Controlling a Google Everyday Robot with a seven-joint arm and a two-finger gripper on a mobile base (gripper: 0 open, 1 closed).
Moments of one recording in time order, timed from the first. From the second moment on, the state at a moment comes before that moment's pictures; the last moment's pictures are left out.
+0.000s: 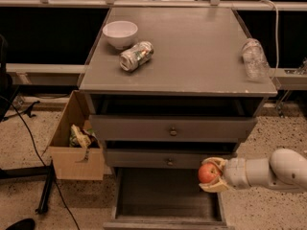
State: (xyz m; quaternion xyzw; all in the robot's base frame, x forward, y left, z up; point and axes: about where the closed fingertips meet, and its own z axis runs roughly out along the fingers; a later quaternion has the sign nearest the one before) arm 0.463 -0.194 0.534 -0.55 0.70 0.24 0.38
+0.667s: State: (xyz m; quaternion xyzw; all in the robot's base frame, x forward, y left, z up) arm 0.468 -0.167 0.420 -0.59 0.69 0.24 0.34
